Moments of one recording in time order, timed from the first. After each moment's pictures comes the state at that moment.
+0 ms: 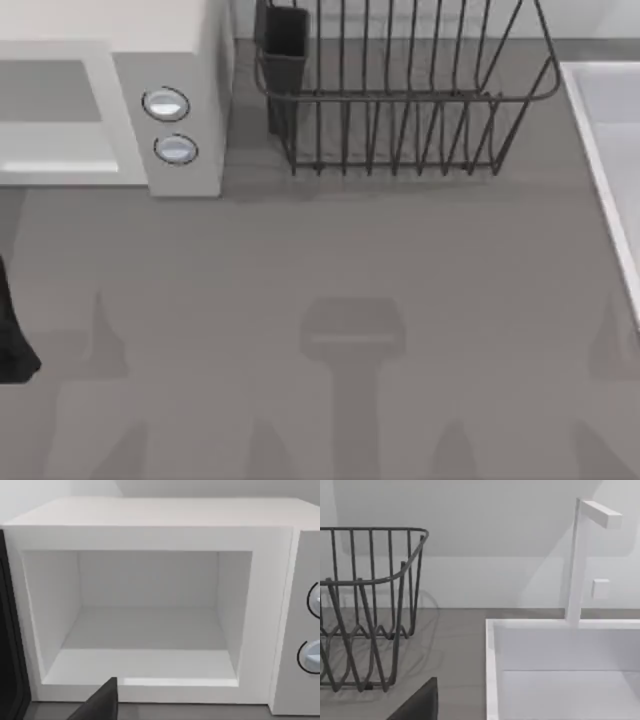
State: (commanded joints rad) left arm 0.00 0.00 0.00 0.00 0.00 0.00; right arm 0.00 0.00 0.00 0.00 0.00 0.00
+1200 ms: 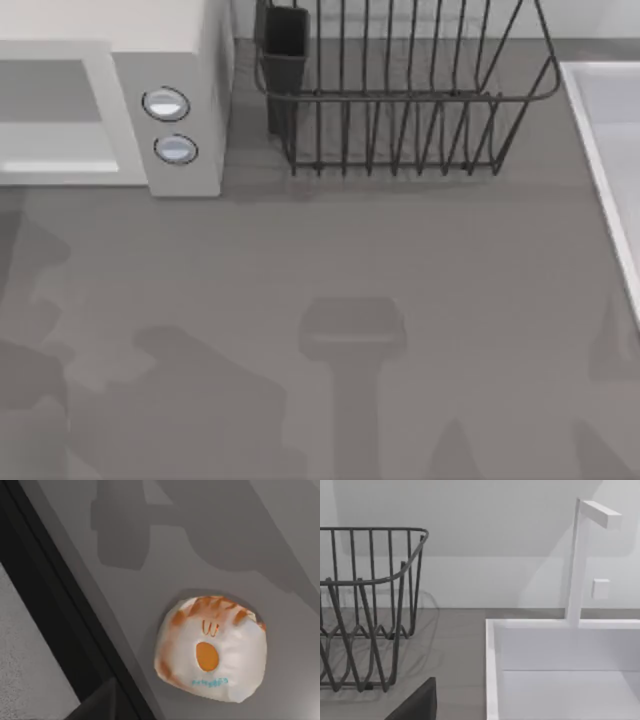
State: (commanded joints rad) left arm 0.25 1.33 0.88 -0.73 0.00 0.79; right arm 0.00 0.00 0.00 0.00 0.00 0.00
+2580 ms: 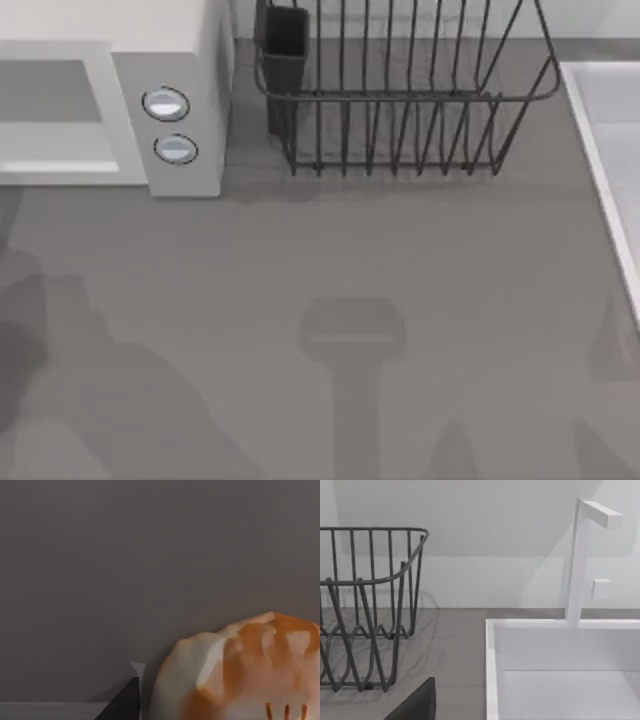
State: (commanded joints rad) left arm 0.34 1.90 1.05 -0.71 0.00 1.06; right arm 0.00 0.00 0.00 0.00 0.00 0.00
